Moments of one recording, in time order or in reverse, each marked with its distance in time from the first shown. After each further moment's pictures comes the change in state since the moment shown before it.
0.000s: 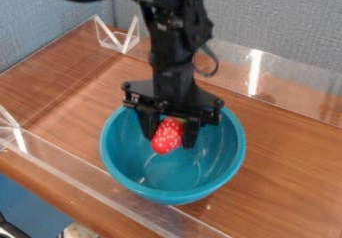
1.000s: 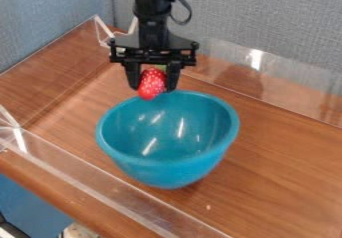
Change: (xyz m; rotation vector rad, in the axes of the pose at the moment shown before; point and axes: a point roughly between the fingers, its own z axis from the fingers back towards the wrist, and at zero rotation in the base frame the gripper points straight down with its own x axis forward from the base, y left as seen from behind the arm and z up) arm 0.072 0.048 -0.005 0.068 -0.049 0.248
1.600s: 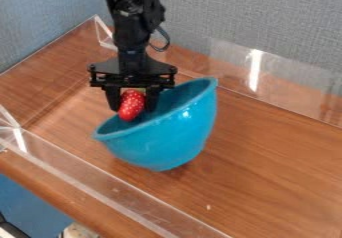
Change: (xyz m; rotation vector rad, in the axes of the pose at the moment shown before) arm -0.011 0.029 -0.021 0.034 -0.028 0.080
